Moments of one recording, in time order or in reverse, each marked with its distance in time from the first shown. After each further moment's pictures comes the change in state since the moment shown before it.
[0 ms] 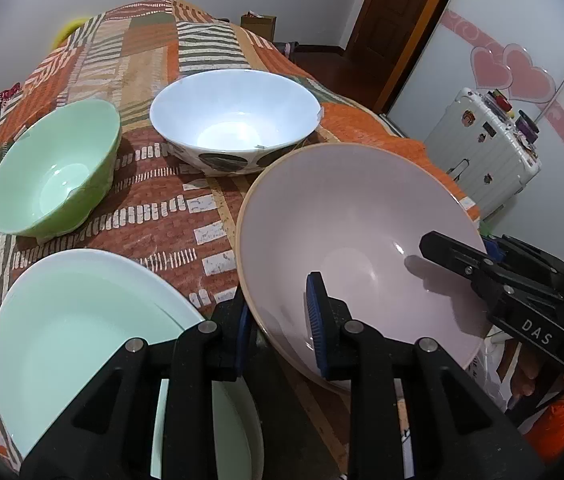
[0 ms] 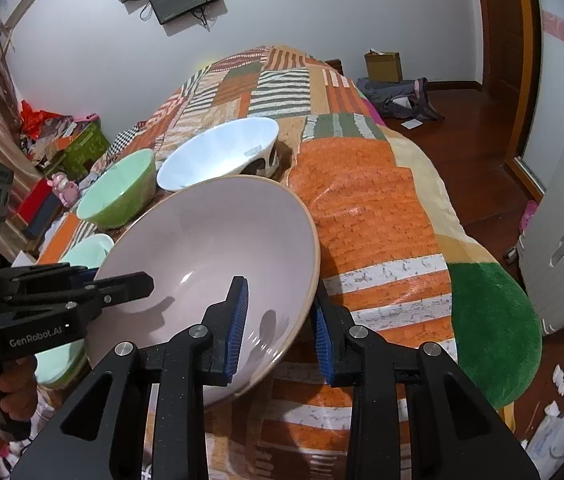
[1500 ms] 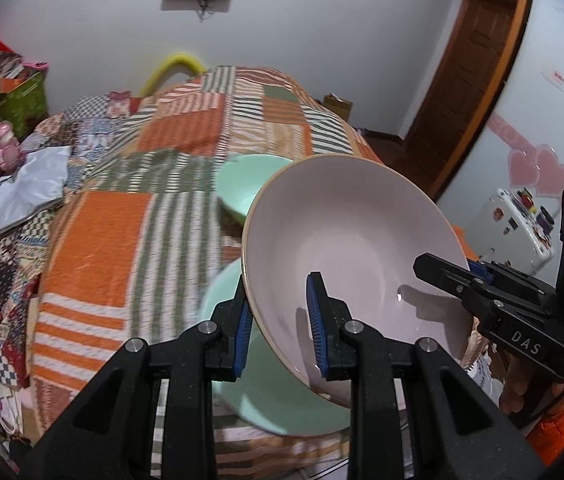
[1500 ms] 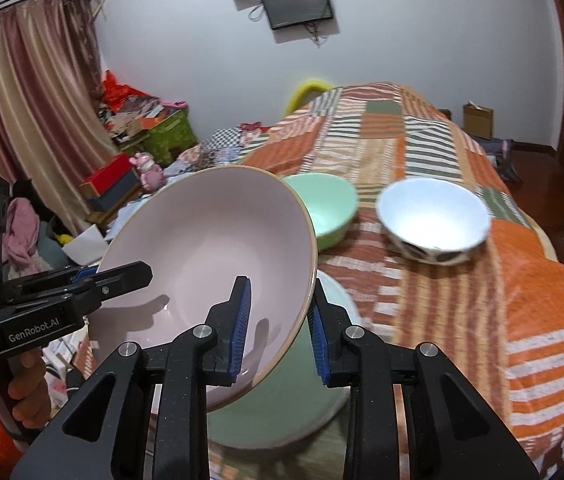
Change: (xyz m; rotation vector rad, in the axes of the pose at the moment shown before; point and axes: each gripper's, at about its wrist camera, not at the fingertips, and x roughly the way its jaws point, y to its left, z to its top) left arm -0.170 0.127 -0.077 -0.222 -0.291 0.143; right arm 0.009 0.176 0.014 -0.229 -0.068 0.204
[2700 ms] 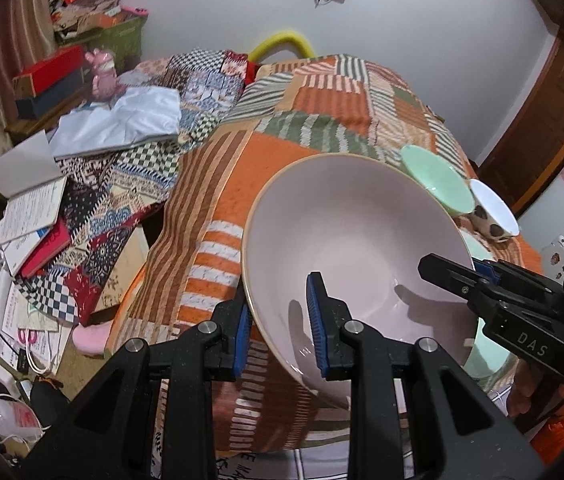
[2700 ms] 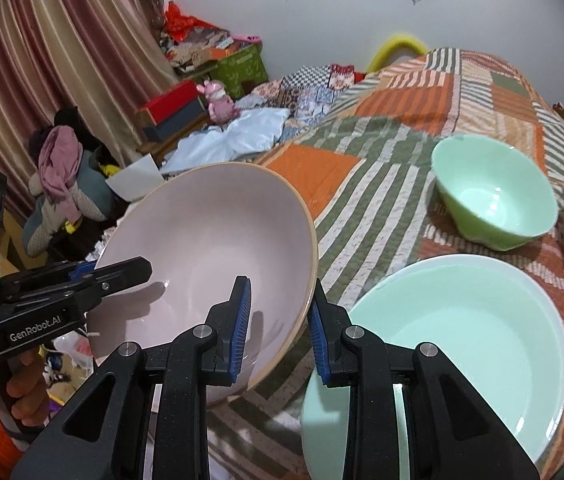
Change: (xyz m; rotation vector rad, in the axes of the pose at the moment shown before) left arm -0.032 0.161 -0.052 -0.240 0.048 0.200; right arm 0.111 0.113 -0.013 -0.149 0.210 0.178
